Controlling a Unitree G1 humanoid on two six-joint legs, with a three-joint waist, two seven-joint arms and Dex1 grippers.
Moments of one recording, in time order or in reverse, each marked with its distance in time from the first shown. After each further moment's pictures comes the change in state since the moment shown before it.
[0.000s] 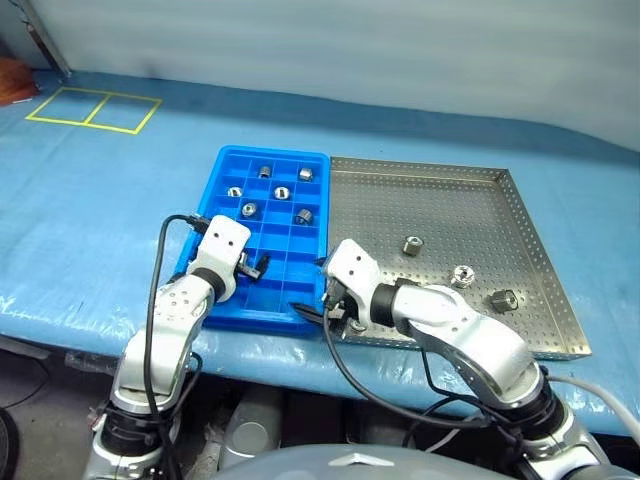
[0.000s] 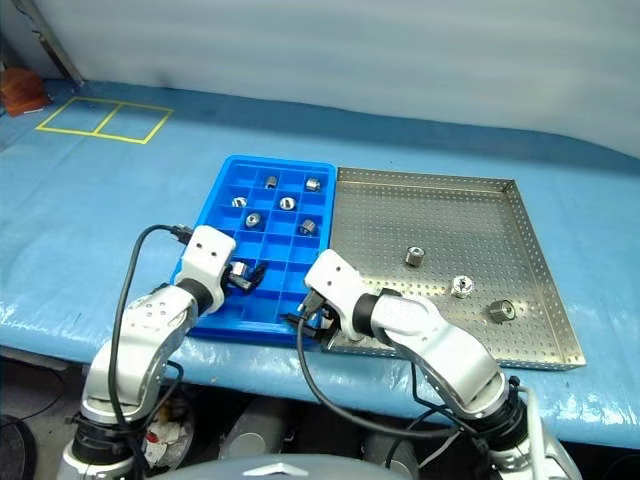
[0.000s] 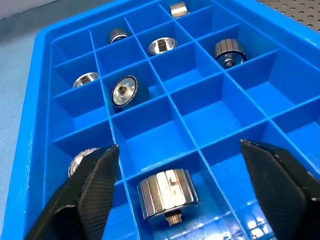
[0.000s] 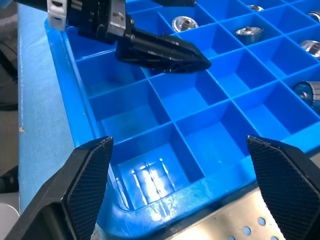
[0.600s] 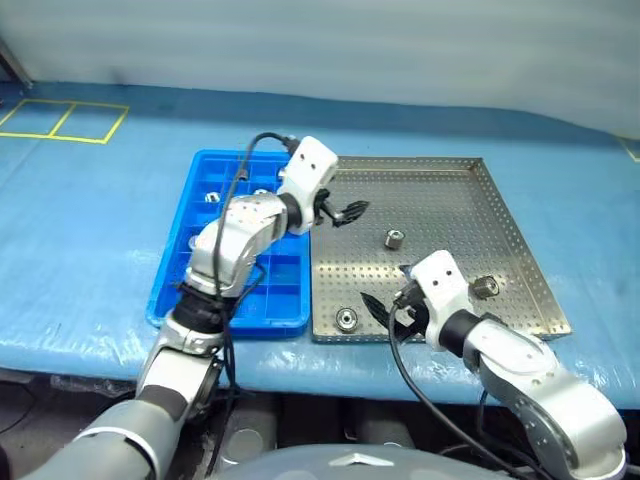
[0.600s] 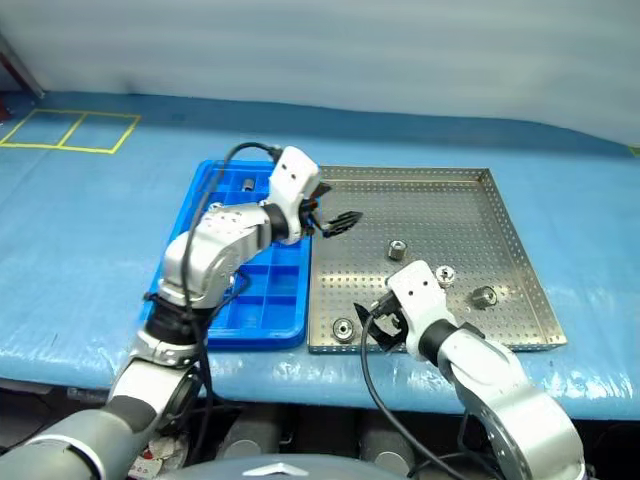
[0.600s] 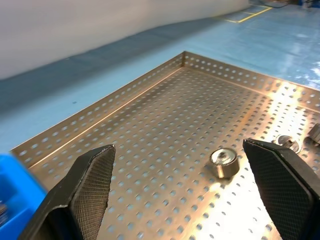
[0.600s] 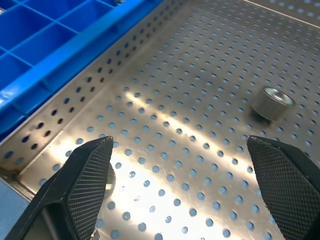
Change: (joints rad) left arm -0.591 -0.252 -0.140 0.641 -0.180 -0.163 -0.207; right arm 0.399 0.021 -0.356 -0.277 -0.030 0.132 -0.209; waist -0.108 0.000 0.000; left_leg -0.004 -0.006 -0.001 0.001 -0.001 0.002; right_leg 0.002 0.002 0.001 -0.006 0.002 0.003
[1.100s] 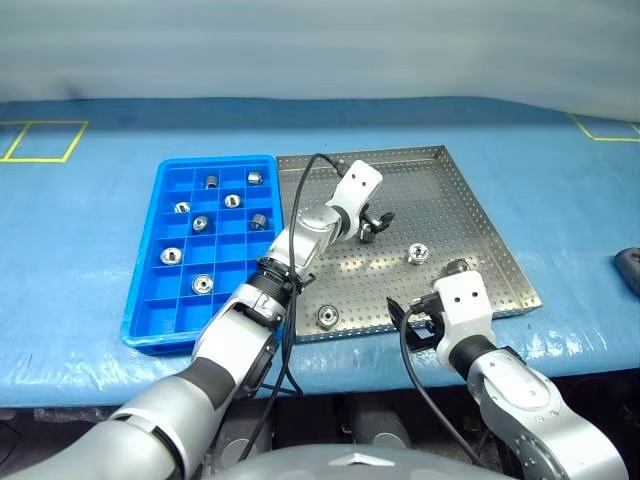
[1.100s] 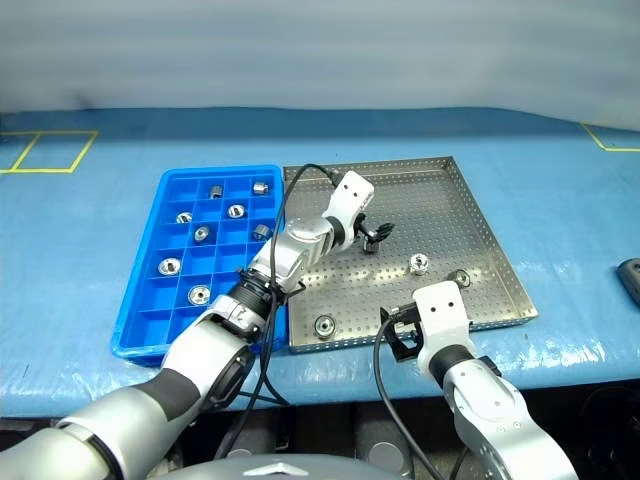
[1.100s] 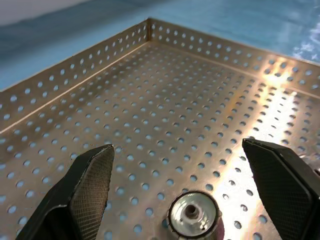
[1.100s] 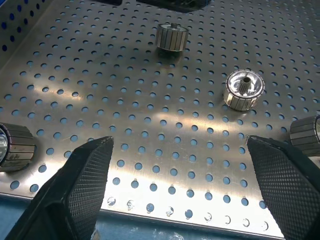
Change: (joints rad) left arm -0.175 -0.190 -0.001 0.780 0.119 -0.486 0.186; right arm 0.134 0.097 0.005 -0.037 -0.051 -0.033 -0.180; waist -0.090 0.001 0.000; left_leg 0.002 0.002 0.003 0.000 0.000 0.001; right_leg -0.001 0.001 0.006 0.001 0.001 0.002
